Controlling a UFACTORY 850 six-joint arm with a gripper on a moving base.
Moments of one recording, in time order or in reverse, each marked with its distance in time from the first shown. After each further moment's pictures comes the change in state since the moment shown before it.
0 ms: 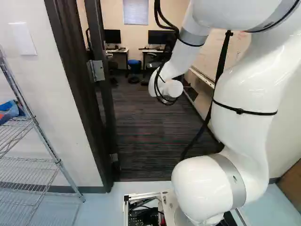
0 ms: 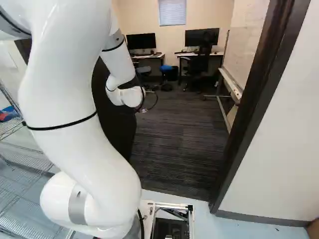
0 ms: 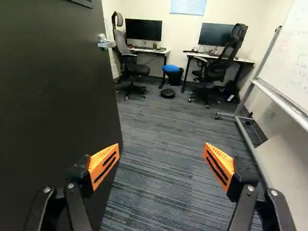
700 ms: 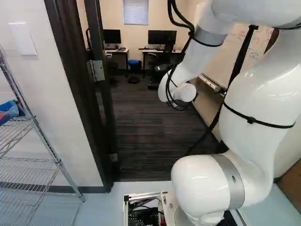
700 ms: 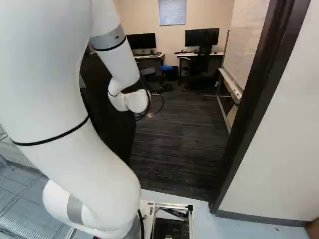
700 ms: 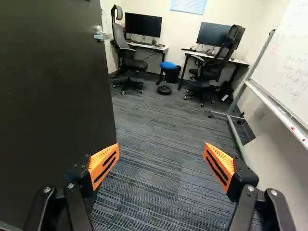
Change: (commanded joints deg) arm -6.1 7.1 7.7 -5.3 0.0 0.0
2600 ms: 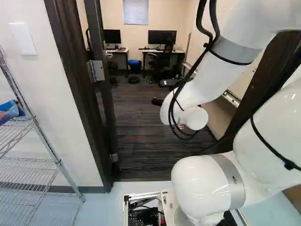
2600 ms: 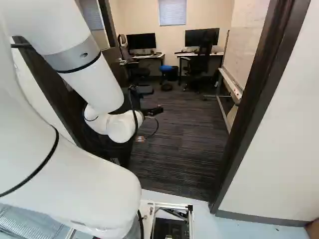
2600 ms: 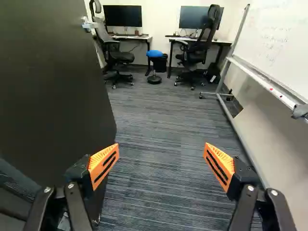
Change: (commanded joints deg) arm 3.3 16.2 21.4 11.7 1.9 0.0
